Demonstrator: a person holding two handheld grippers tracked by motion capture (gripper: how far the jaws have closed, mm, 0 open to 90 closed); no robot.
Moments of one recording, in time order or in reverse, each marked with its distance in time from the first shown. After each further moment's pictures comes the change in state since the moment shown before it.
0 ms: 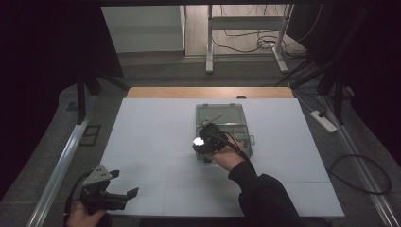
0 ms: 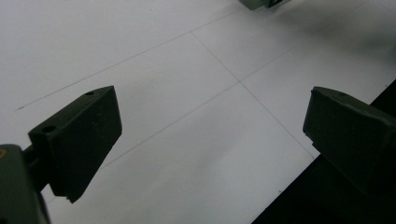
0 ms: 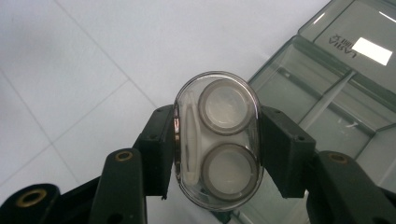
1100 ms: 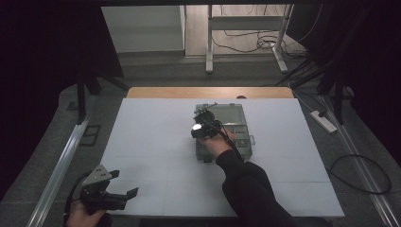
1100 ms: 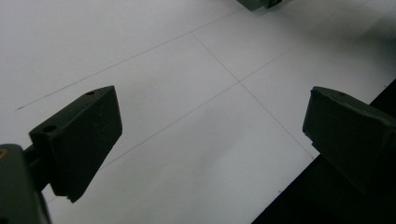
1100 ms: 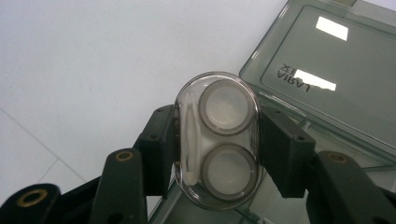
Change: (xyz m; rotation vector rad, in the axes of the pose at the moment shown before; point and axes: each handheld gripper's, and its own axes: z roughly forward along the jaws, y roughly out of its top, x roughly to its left) left arm 0.001 0.000 0.000 -0.002 -0.002 -0.001; right arm -0.026 0.033 0.043 -0.010 -0.135 0.177
